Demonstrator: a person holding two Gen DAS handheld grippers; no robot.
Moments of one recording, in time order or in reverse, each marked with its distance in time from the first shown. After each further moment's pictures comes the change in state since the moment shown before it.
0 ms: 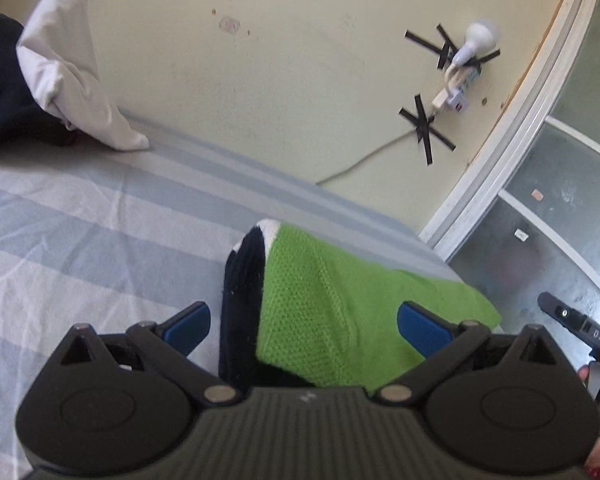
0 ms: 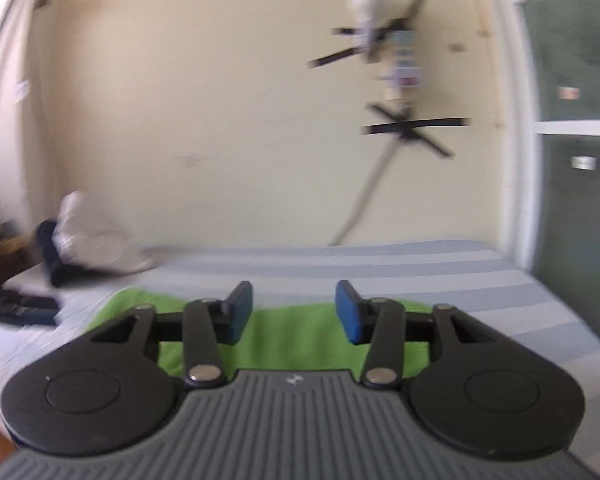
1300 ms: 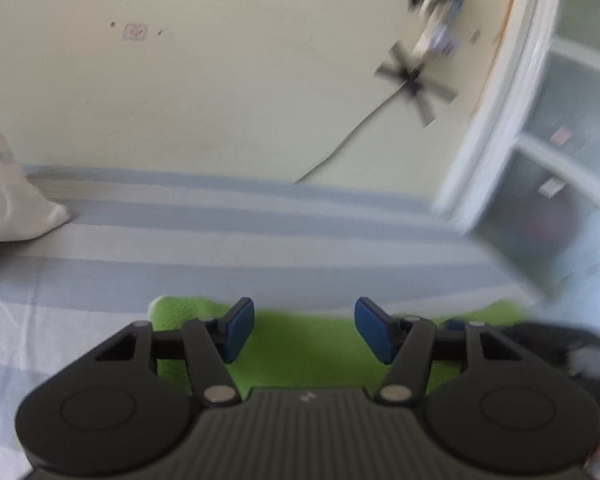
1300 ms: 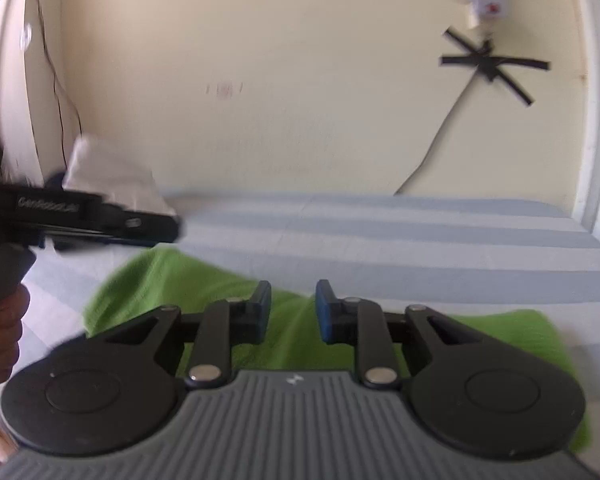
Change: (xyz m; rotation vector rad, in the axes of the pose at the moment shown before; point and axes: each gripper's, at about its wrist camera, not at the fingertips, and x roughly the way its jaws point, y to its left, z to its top) left arm 0.126 -0.060 0.040 0.260 0.092 0.181; right arm 0.134 0.075 -0.014 -0.075 0.247 0.131
